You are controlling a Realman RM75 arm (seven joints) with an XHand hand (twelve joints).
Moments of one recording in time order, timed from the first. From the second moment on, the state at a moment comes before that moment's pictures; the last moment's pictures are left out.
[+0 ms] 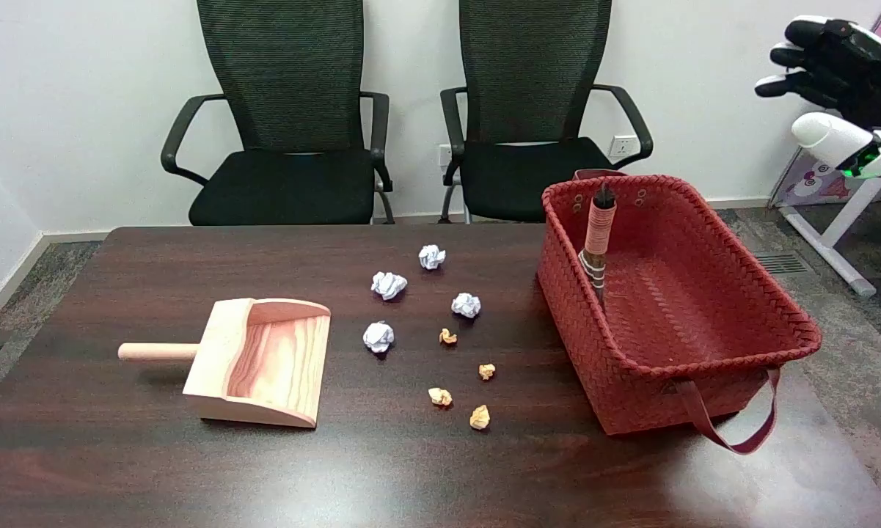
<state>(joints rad) -0.07 -0.22 0.74 -1.08 -1.69 1.61 1.46</state>
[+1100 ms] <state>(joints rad) -0.07 -0.29 0.67 -1.10 -1.82 1.50 1.50</state>
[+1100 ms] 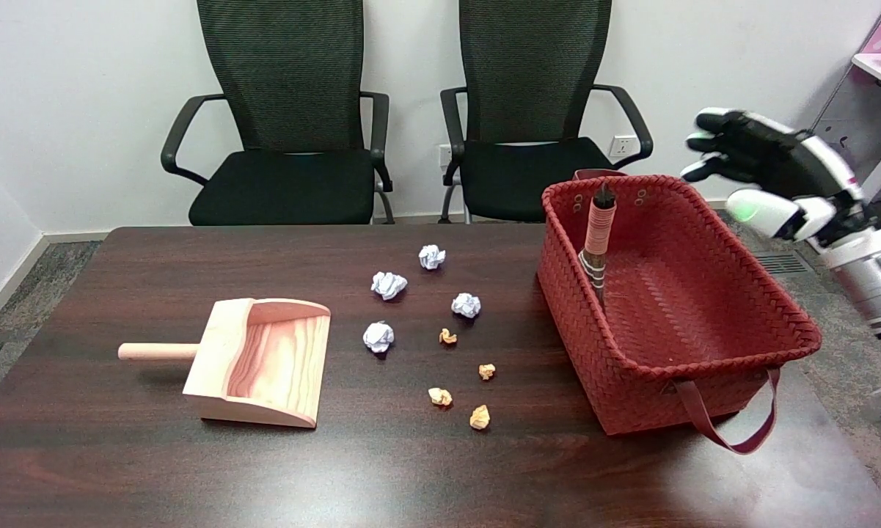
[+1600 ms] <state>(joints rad) -0.05 -0.45 0.75 -1.16 -1.93 1.32 1.42</state>
